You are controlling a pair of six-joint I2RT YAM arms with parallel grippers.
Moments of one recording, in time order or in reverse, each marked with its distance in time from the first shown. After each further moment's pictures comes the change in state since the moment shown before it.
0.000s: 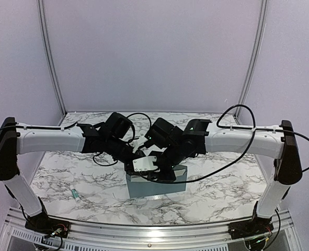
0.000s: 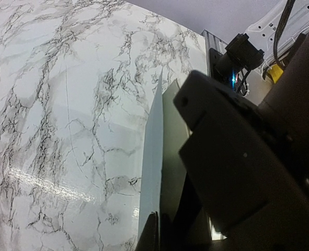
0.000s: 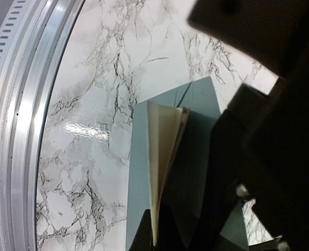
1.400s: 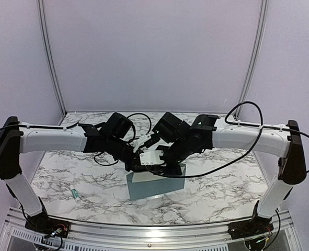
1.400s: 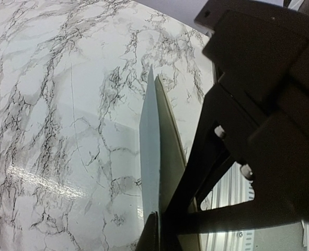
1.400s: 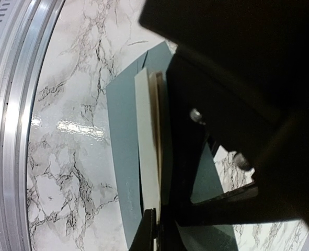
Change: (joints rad) left arm 0.012 0.024 0.006 0.007 -0.001 0.001; right arm -0.048 -0.052 -0.025 -0.019 0.040 -0.002
